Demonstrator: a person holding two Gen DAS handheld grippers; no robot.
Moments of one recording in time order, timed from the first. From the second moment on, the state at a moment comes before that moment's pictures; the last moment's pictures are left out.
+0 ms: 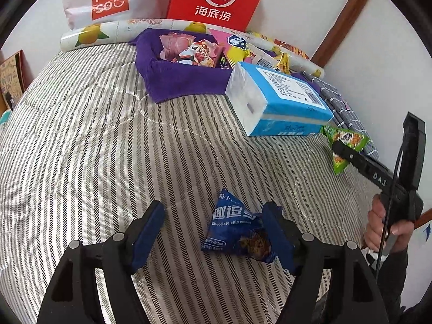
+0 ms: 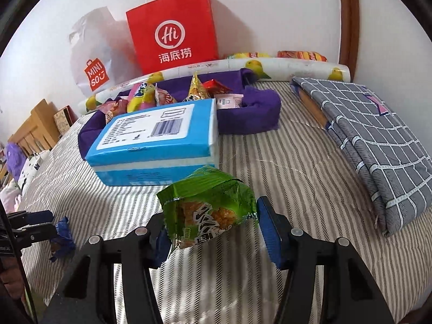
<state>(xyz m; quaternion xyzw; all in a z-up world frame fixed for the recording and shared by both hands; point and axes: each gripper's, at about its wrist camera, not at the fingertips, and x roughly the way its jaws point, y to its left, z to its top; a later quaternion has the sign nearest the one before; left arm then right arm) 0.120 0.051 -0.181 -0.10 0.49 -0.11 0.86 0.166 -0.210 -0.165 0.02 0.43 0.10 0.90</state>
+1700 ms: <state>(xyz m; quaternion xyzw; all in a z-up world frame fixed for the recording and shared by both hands) 0.102 0.013 -0.161 -0.04 0.46 -0.10 0.88 0.171 -0.217 -0.176 0.03 0.44 0.13 0.89</state>
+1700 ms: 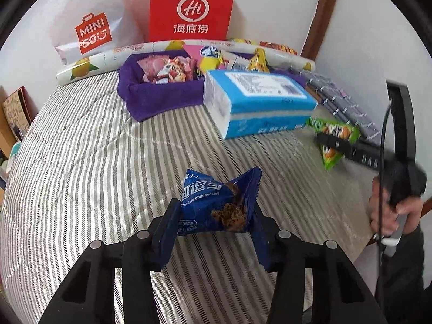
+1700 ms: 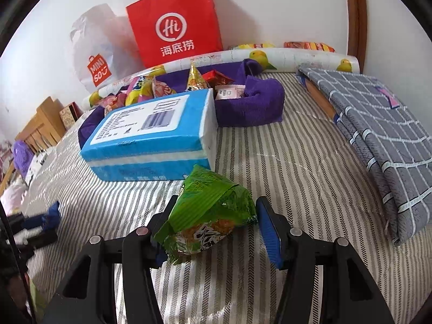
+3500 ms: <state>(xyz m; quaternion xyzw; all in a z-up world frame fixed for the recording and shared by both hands) 0.267 0.035 -0.062 -0.08 0.40 -0.09 0.91 0.267 -0.185 -0.046 0.02 0.36 0.15 0.92</state>
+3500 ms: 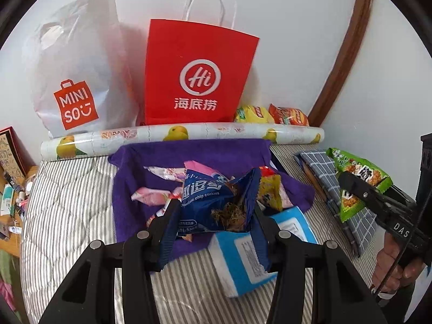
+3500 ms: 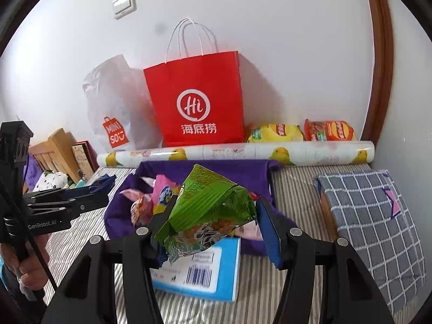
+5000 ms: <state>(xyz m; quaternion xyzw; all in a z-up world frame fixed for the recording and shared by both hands) 0.398 0.041 -0.127 -0.08 0.49 -0.06 0.87 0.392 -0.117 -0.147 0.01 0.47 0.19 0.86</state>
